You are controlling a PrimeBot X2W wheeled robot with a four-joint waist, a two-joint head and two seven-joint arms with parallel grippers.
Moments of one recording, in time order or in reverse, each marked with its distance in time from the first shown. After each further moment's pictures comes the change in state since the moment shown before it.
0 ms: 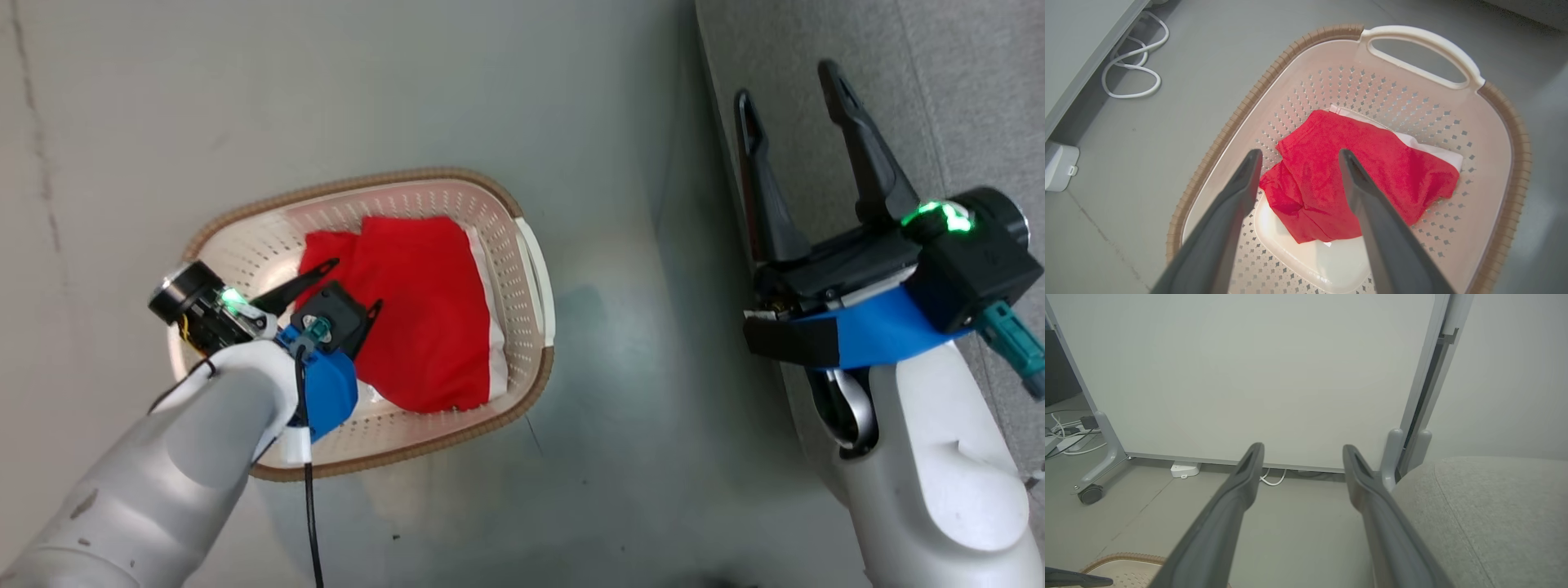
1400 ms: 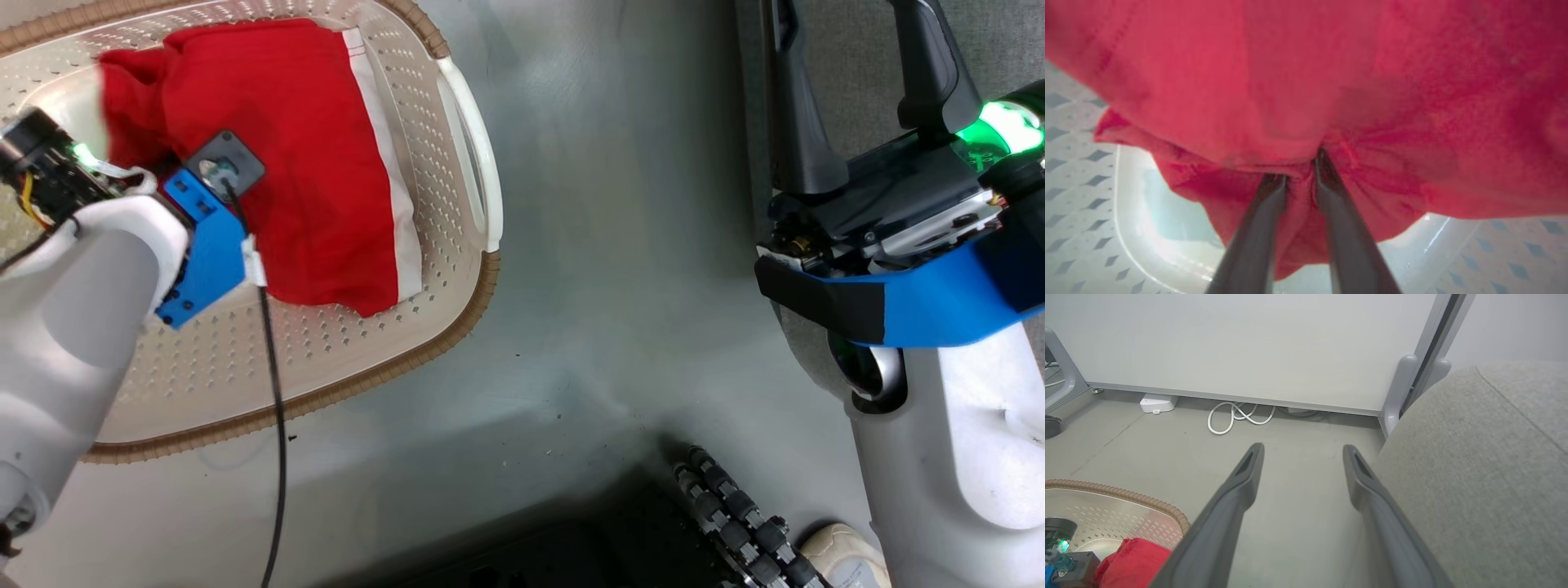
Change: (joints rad) left arm -0.324 0.115 -0.225 0.109 -0.049 -0.002 0.325; right arm -0.132 0.009 0.027 -0.152 0.004 0.000 0.000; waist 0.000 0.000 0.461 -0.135
